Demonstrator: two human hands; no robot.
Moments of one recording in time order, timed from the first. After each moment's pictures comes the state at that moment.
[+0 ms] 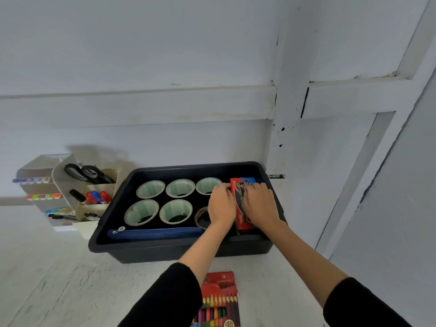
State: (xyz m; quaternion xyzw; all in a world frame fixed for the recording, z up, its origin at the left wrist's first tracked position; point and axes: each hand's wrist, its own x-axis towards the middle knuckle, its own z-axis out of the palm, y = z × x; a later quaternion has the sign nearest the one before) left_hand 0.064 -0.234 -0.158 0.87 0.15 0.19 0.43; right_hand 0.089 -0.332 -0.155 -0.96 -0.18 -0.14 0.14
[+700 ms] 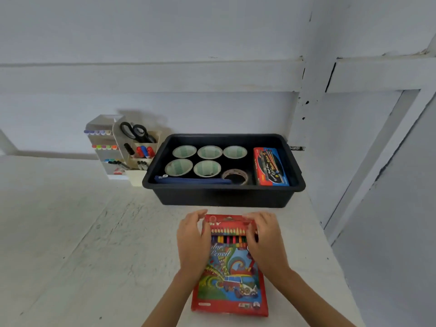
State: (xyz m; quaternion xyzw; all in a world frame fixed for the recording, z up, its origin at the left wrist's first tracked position) left_hand -0.163 -0.184 -0.216 0.84 0.22 0.26 0.41; right_hand -0.110 -0.332 -0.224 -0.86 -0.23 -0.18 0.42
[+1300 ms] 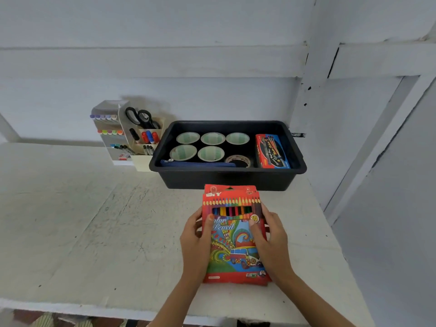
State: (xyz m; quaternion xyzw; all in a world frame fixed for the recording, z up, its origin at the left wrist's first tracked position) left_hand -0.212 -0.197 -0.222 0.70 0.24 0.25 0.63; right_hand -0.163 -0.338 -0.227 -0.78 -0.09 -0.01 0.62
